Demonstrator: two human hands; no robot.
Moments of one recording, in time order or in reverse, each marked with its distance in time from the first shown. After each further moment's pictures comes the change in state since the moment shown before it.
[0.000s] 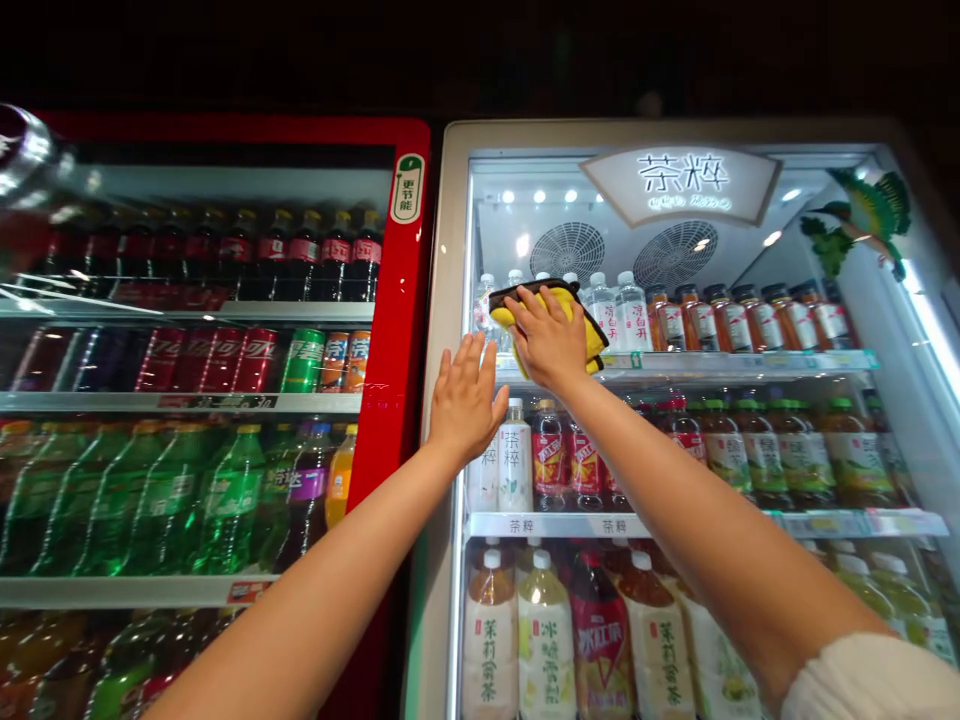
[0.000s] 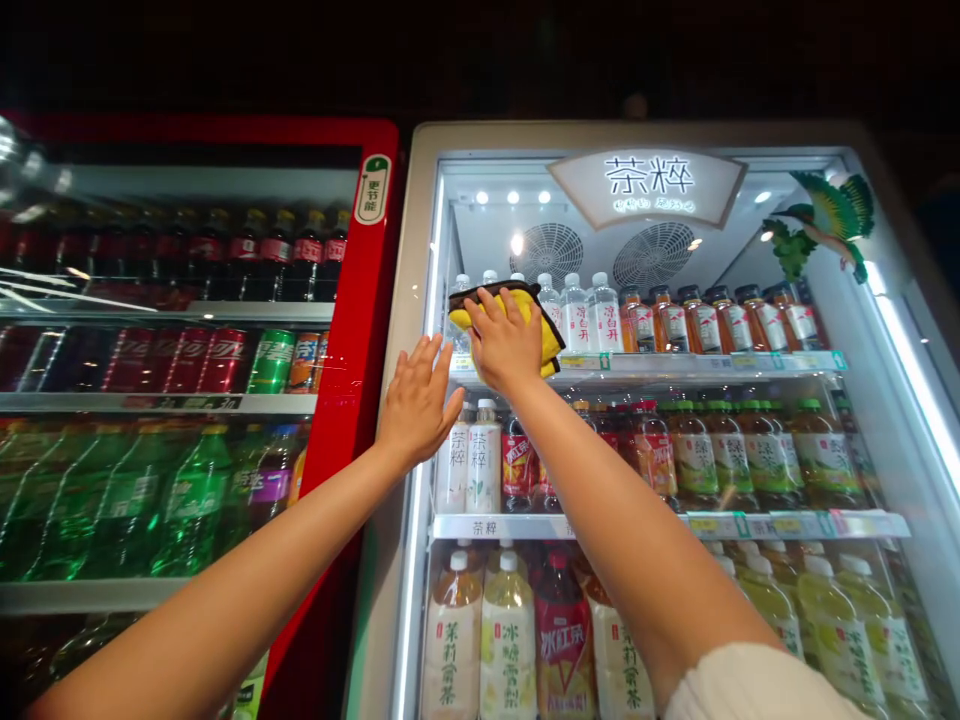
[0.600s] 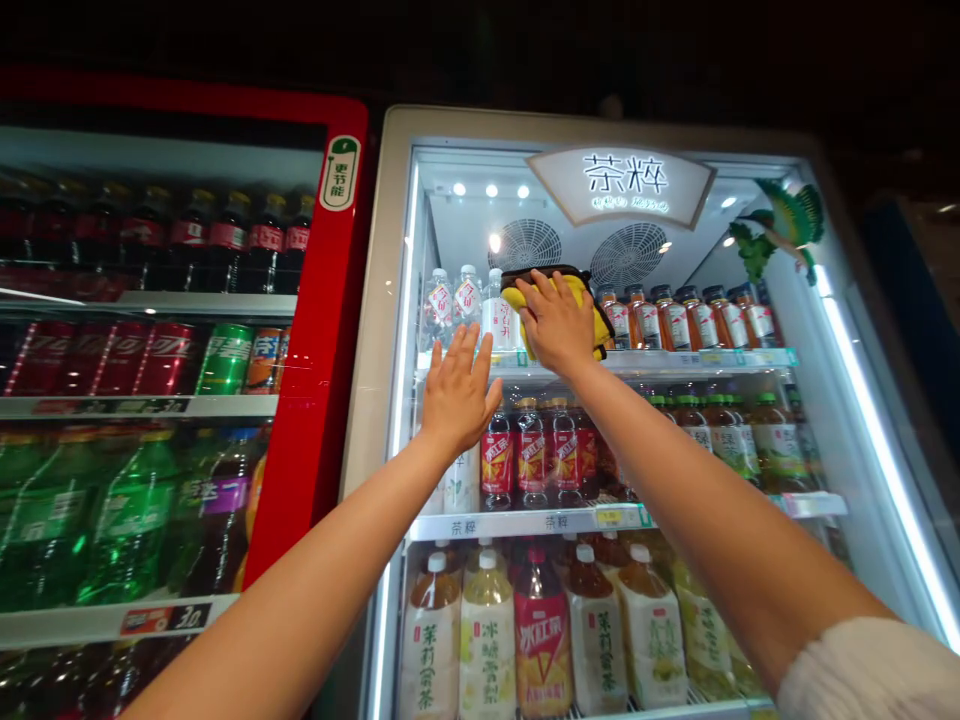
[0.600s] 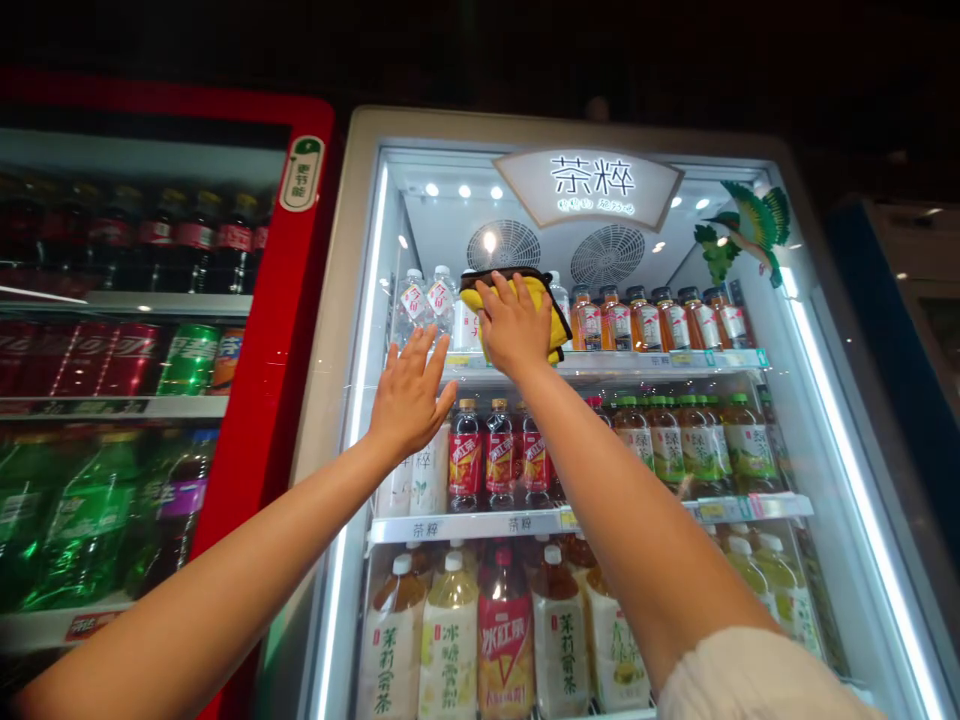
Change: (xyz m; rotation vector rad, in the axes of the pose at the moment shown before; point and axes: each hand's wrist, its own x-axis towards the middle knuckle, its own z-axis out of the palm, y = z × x) left_hand 0.037 0.061 0.028 -0.062 0.034 0.031; right_hand 0.002 0.095 -0.026 -0.071 -0.028 0.103
